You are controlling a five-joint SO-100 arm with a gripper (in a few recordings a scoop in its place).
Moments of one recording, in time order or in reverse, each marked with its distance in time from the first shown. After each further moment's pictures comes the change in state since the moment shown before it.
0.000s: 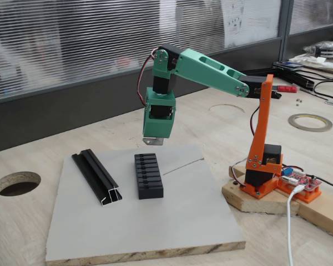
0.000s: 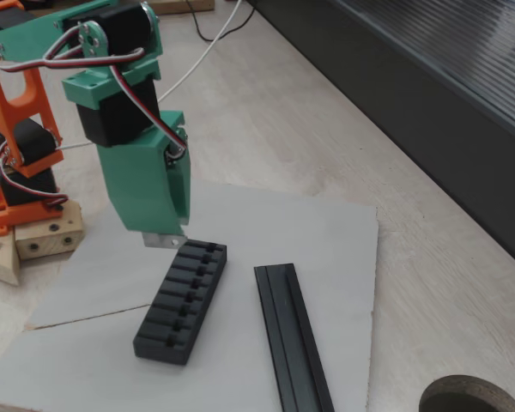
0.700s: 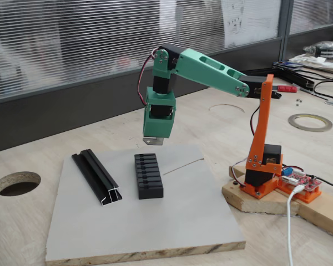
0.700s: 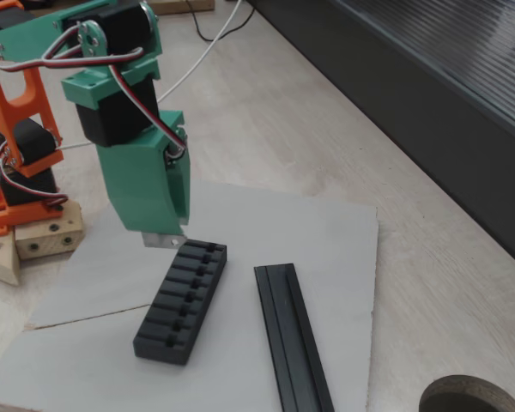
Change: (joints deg) arm 0.0 0.0 0.0 0.0 0.0
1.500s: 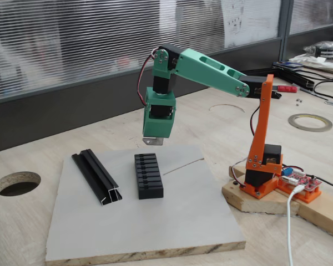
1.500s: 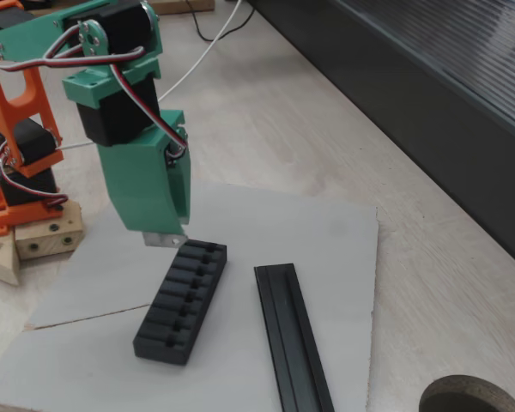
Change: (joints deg) arm 0.0 0.0 0.0 0.0 0.0
